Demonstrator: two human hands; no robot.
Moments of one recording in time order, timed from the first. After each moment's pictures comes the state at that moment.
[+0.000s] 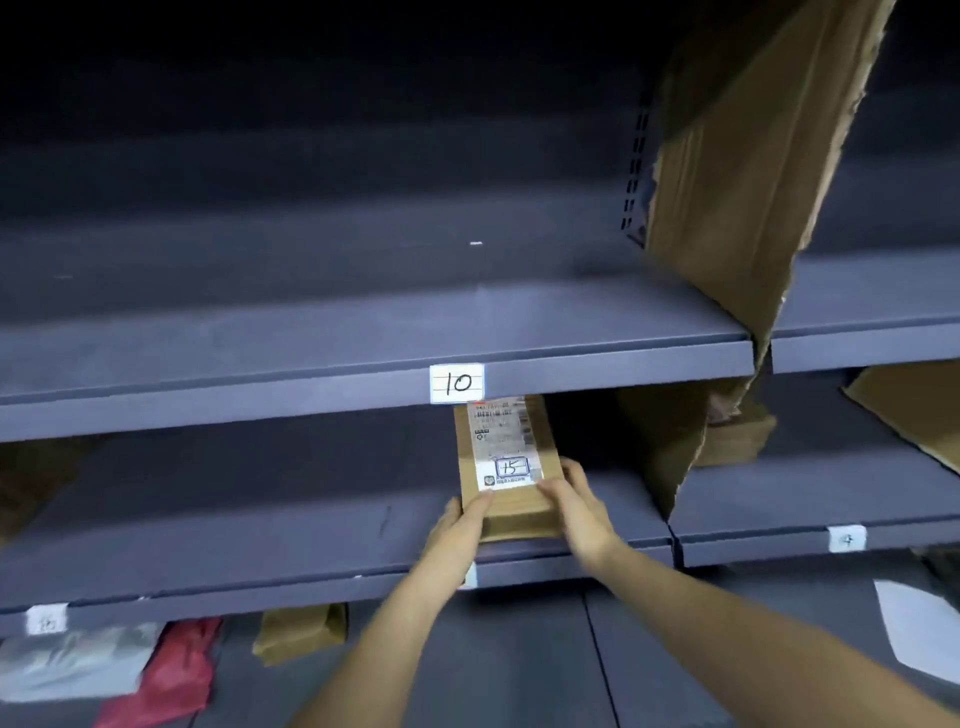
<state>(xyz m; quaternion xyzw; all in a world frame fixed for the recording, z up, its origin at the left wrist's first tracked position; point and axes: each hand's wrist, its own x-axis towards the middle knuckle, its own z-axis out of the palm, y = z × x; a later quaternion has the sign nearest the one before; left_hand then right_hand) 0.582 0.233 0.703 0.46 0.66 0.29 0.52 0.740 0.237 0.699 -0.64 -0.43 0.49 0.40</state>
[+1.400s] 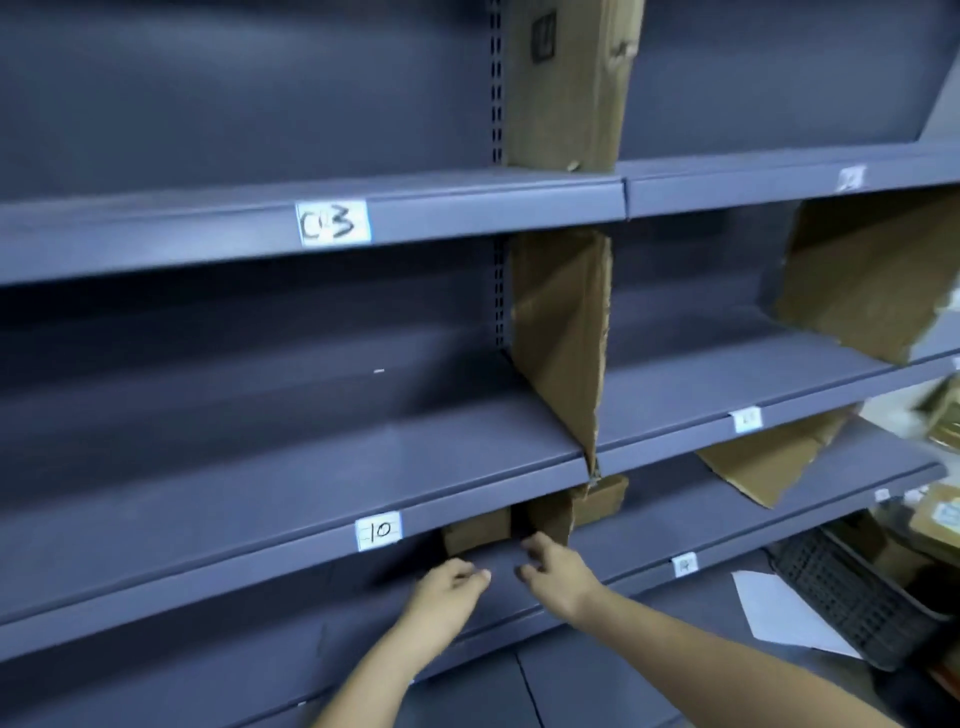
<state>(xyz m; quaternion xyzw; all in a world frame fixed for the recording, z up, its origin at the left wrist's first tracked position) 0.632 0.209 0.821 0.65 0.59 0.16 0.46 0.803 0.188 0.807 -0.74 -0.54 0.35 0.19</state>
